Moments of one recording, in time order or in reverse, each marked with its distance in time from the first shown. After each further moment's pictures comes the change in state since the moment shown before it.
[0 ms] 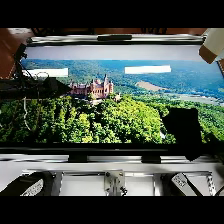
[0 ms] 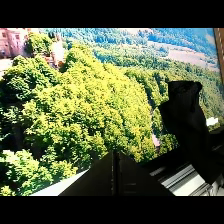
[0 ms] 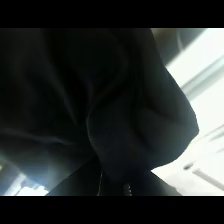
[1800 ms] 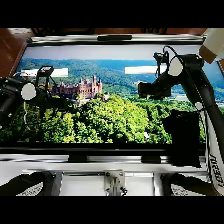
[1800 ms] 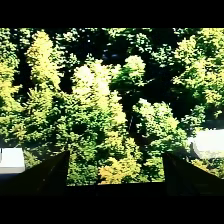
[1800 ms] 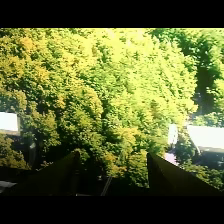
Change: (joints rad) left arm -0.229 -0.153 0.013 0.908 -0.174 -0.293; right arm 1.214 -0.316 0.744 -0.018 -0.090 0.274
